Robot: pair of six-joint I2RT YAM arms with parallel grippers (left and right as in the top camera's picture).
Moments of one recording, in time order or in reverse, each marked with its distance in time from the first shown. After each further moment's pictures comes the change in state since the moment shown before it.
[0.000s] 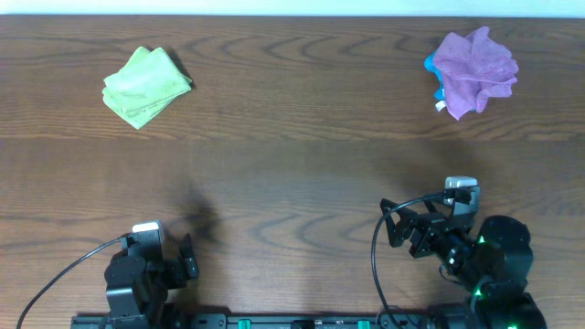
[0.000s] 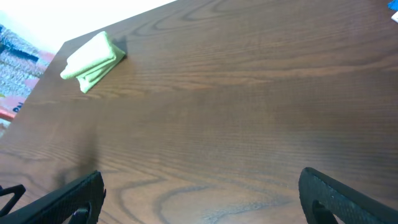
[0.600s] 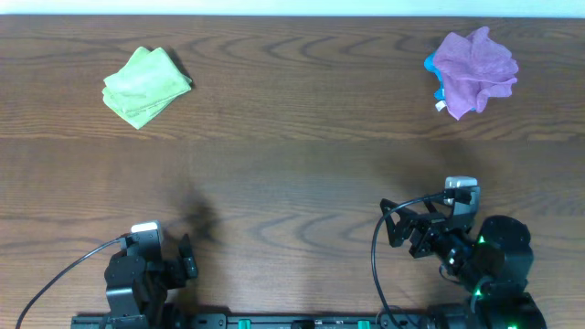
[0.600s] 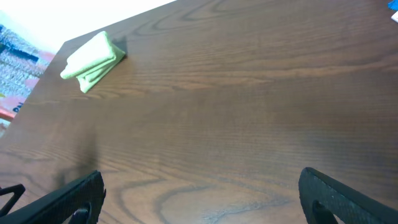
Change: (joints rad) left arm 0.000 0.000 0.000 0.000 -0.011 0.000; right arm 0.000 0.000 0.000 -0.004 0.002 -0.001
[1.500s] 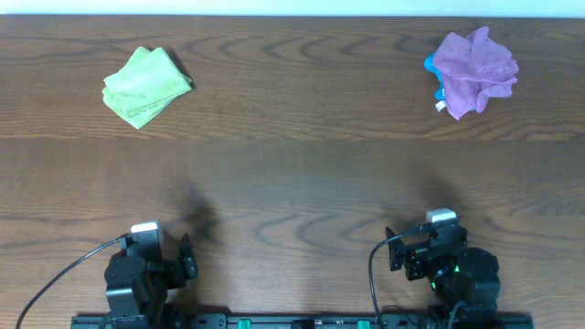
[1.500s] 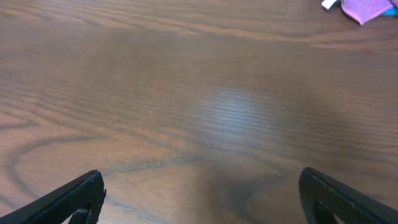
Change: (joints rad) left arm 0.000 -0.001 0.000 0.000 -0.001 0.000; right arm -0.005 -0.402 -0.364 -0.069 0.216 -0.349
